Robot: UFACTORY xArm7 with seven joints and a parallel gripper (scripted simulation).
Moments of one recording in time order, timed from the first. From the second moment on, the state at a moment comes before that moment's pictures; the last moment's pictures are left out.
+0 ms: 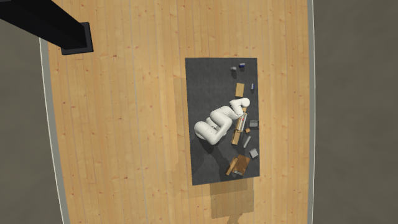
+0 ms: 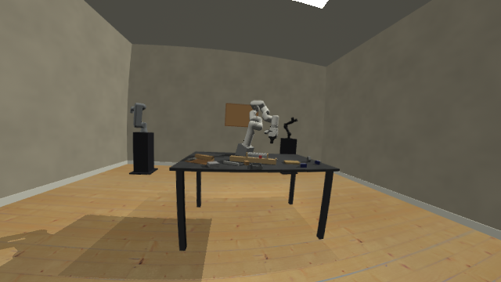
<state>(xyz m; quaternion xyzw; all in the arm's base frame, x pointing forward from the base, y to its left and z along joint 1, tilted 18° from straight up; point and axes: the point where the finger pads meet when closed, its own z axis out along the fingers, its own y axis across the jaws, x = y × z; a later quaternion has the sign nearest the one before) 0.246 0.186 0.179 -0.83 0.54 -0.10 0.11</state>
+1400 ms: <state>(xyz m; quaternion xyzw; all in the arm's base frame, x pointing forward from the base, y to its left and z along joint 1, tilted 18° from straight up) 0.315 0.170 0.128 -0.65 0.74 0.00 0.15</state>
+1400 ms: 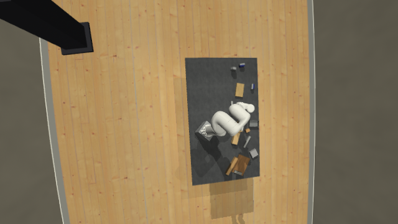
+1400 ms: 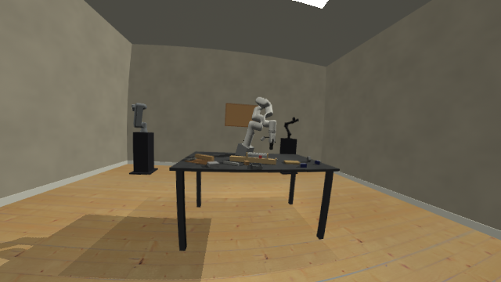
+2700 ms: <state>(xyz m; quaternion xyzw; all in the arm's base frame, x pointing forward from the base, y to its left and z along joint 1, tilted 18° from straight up) 0.315 0.170 0.136 -0.19 0.97 0.10 0.15</state>
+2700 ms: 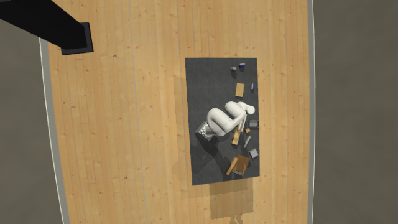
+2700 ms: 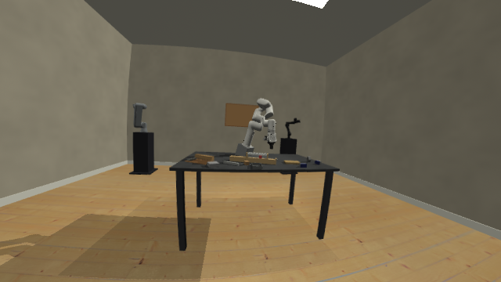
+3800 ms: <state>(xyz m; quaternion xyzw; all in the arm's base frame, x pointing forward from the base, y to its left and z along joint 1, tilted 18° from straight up) 0.317 0.170 0.127 0.48 0.85 0.20 0.05</state>
